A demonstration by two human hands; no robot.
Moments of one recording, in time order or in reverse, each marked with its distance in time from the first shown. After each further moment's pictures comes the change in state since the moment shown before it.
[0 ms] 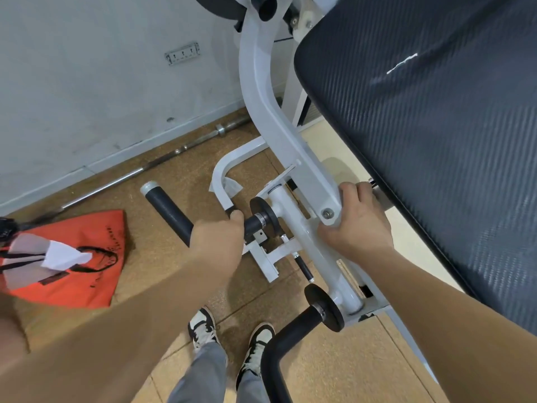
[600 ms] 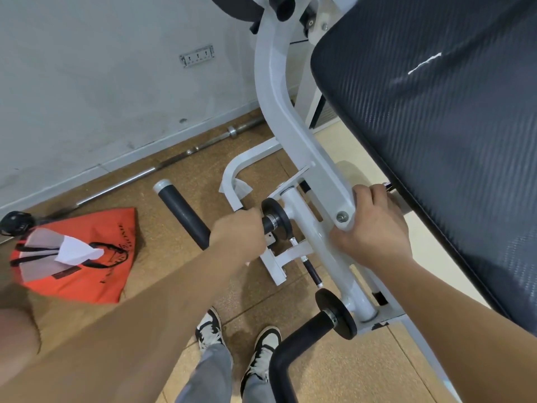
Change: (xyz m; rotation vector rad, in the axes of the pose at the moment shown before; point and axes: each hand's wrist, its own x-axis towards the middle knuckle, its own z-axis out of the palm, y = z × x) left_hand 0.031 0.007 0.002 -0.371 -0.120 -0.079; right_hand 0.000 -0.004 -0.001 -0.036 0.039 -0.017
